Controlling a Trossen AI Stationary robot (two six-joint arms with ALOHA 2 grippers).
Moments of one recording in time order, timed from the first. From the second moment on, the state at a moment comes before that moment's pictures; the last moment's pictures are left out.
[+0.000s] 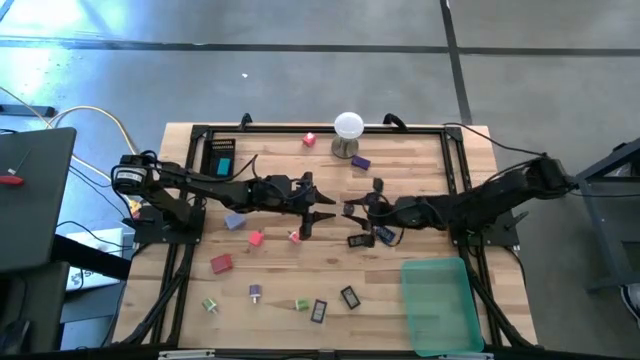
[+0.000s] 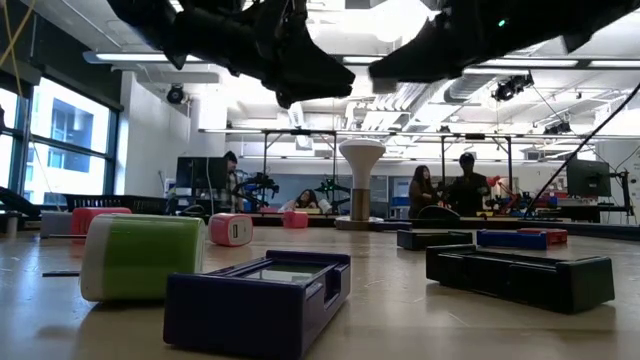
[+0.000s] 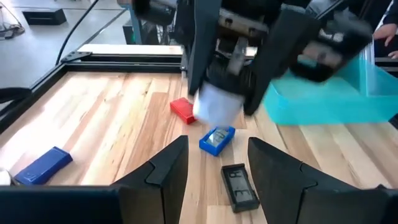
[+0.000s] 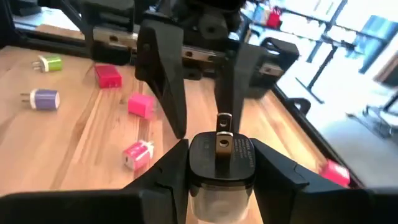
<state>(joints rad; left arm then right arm) 0.01 1.54 0.85 0.48 0.00 -0.01 0.19 1.31 0.60 0.46 0.41 -0.11</state>
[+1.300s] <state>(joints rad) 0.02 1.54 0.84 0.36 0.00 -0.05 0.62 1.13 0.95 -1.01 0.14 1.23</state>
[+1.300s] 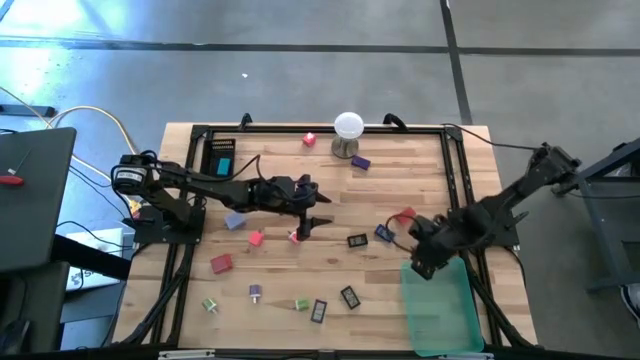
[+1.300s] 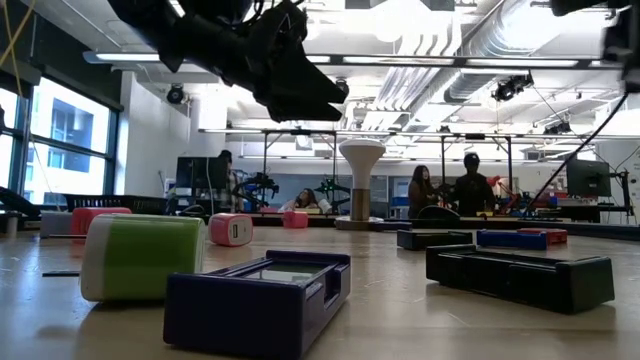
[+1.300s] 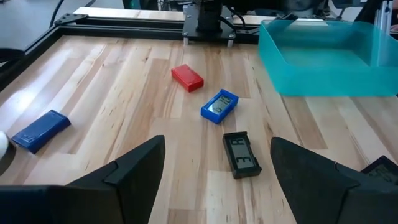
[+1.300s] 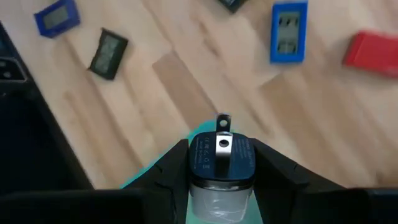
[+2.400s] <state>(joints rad) 0.03 1.54 0.84 0.24 0.00 -0.08 0.70 1.59 0.94 -0.91 -0.13 1.55</state>
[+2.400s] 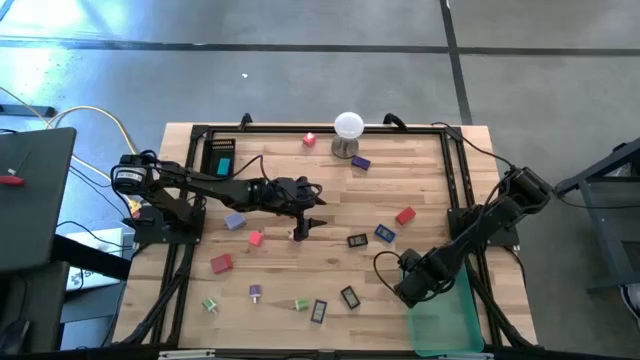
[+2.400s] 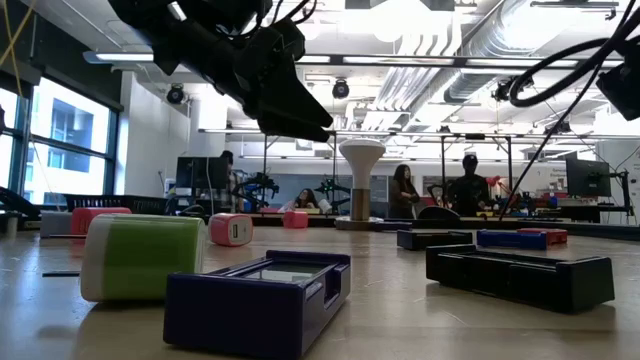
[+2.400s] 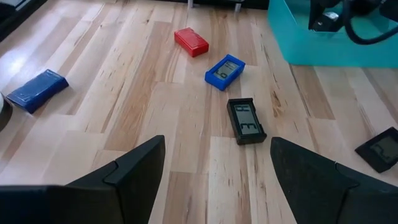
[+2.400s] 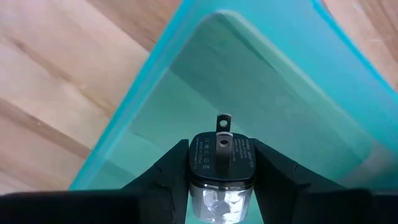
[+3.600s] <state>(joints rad) 0.02 1.54 0.84 0.24 0.00 -0.08 0.66 1.54 0.85 -0.81 -0.23 1.46</state>
